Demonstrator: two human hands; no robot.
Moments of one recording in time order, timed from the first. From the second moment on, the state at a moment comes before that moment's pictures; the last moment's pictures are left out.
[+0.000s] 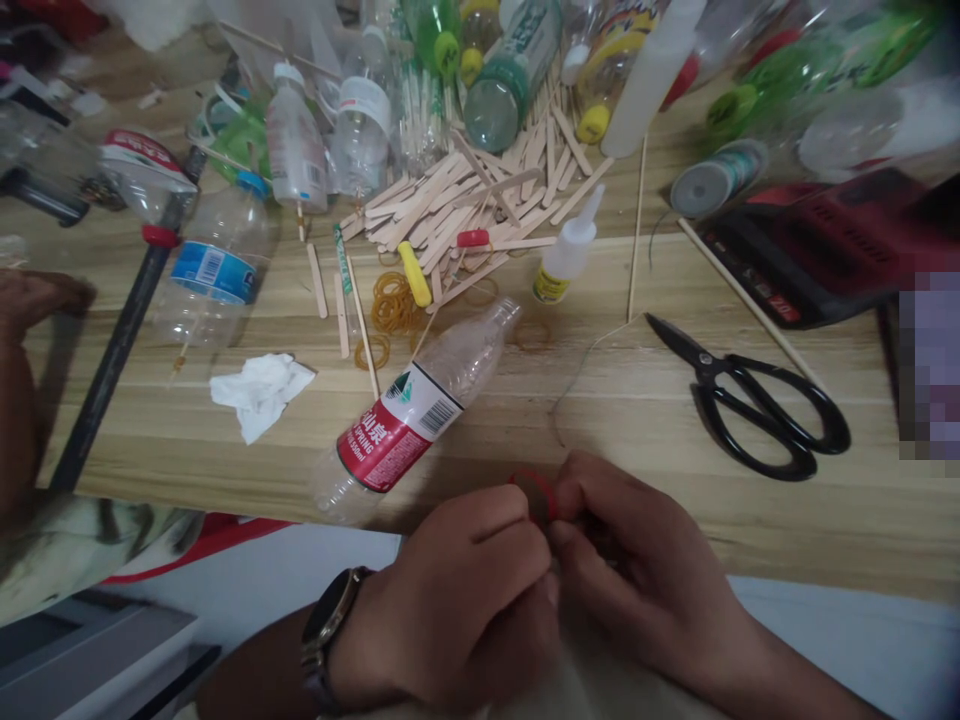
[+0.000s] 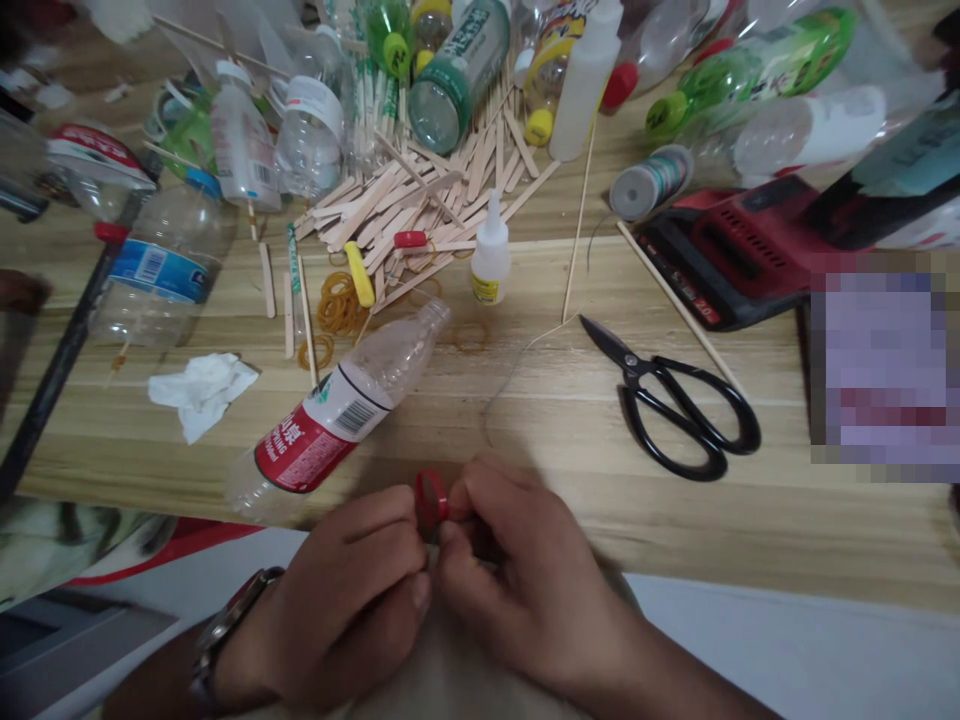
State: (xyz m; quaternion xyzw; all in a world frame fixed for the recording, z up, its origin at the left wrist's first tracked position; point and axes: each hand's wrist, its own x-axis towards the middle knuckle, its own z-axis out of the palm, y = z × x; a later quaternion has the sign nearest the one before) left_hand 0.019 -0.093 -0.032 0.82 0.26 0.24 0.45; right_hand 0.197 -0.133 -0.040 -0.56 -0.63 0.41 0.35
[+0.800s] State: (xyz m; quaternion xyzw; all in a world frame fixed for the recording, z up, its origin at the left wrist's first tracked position) left_hand 0.022 -0.091 -0.029 0.74 0.36 0.23 0.52; right_hand 0.210 -0.133 -0.041 -0.54 -0.61 0.45 0.36
